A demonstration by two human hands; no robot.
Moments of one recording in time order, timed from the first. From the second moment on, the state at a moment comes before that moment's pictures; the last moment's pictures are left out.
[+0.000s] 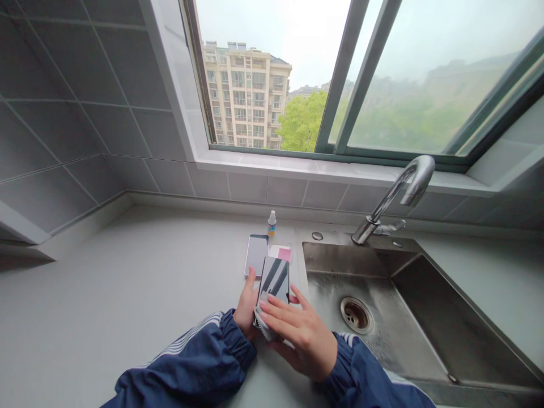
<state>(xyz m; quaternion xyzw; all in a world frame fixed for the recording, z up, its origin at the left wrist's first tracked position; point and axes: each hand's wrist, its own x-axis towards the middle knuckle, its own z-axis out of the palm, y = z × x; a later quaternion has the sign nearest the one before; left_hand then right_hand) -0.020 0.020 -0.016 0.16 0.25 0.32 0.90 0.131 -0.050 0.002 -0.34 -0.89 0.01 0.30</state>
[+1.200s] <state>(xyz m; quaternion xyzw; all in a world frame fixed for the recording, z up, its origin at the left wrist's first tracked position) -0.031 0.030 -0.005 0.63 0.37 0.37 0.57 0.154 0.011 -0.022 -0.47 -0.79 -0.07 0.39</state>
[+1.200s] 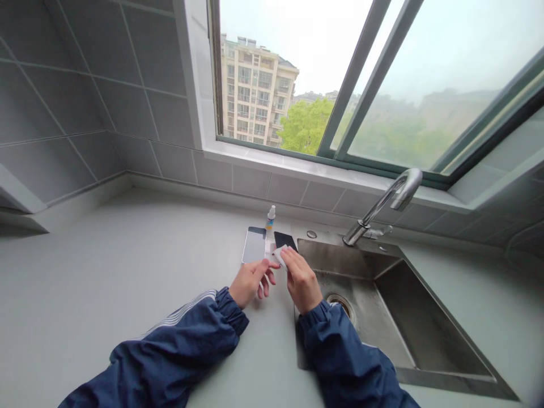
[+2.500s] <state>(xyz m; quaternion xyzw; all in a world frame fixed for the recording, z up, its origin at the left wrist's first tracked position) -0.055 0.112 -0.008 0.65 0.61 0.33 0.32 0.153 0.018 -0.052 -0.53 -0.80 0.03 0.27</state>
